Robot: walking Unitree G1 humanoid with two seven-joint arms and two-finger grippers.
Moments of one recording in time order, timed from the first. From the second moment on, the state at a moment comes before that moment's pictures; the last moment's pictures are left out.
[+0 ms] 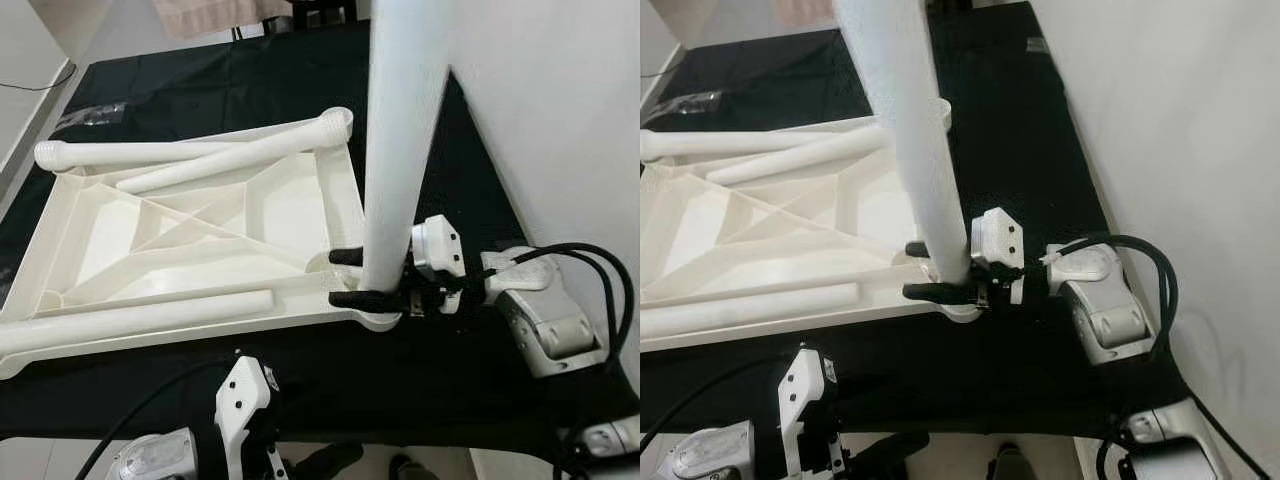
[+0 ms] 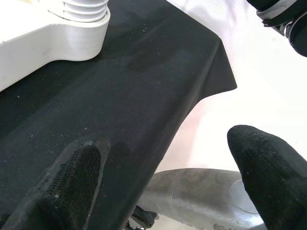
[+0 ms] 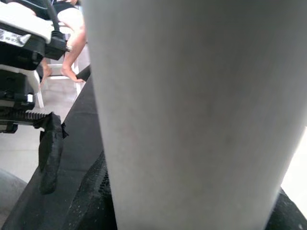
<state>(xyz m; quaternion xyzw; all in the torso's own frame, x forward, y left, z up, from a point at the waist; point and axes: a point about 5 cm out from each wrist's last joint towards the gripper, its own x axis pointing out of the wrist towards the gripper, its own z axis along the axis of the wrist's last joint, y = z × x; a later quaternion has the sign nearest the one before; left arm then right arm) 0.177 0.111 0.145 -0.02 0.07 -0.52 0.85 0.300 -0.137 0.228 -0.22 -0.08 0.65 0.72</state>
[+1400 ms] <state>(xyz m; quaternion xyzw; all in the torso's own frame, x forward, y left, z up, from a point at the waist) 0.220 0.148 0.167 0.01 0.00 -0.38 0.93 0.272 -0.083 0.200 -0.09 -0.04 0.18 0.98</state>
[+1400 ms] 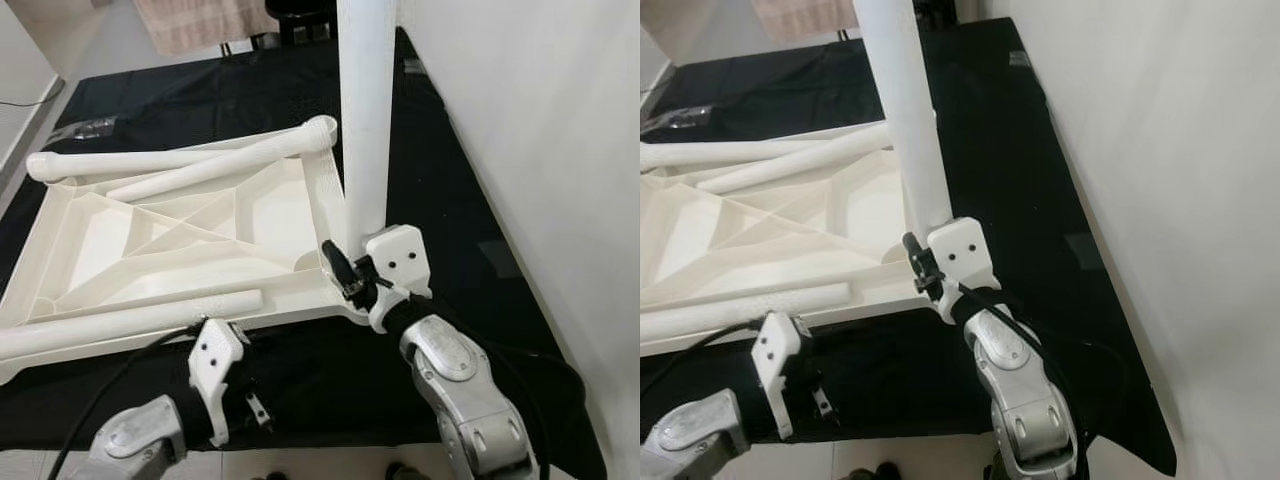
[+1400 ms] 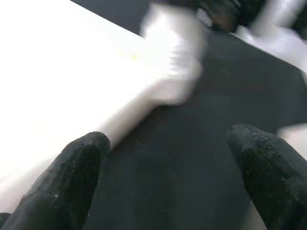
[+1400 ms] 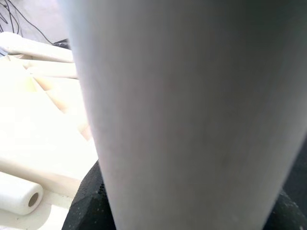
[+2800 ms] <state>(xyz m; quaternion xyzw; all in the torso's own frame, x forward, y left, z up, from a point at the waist) 0.320 0.083 0.344 -0.08 -0.14 -0.61 0.78 0.286 -0.070 0.187 -0.08 -0.02 0.18 0.98</state>
